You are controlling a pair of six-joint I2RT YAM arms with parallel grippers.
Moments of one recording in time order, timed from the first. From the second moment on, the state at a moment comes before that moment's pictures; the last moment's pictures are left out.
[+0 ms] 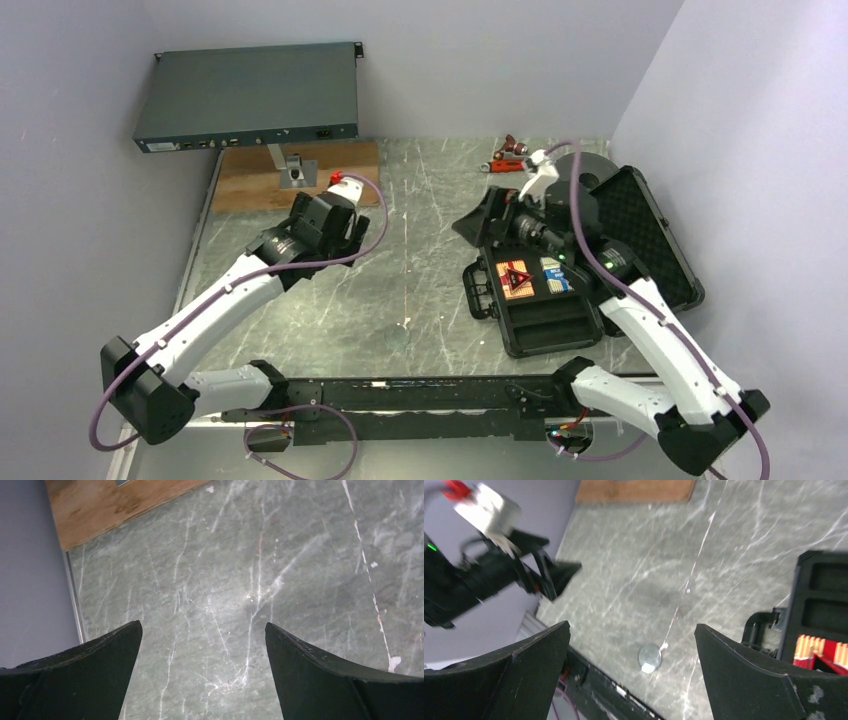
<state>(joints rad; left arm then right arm) -0.67 1.19 1.11 -0.73 -0.52 -0.07 0.52 0.95 1.14 -0.53 -0.17 0.59</state>
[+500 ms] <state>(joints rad) -0.63 1.08 1.08 -0.72 -0.62 -0.14 0.80 1.25 1.12 -0.64 -0.01 0.62</state>
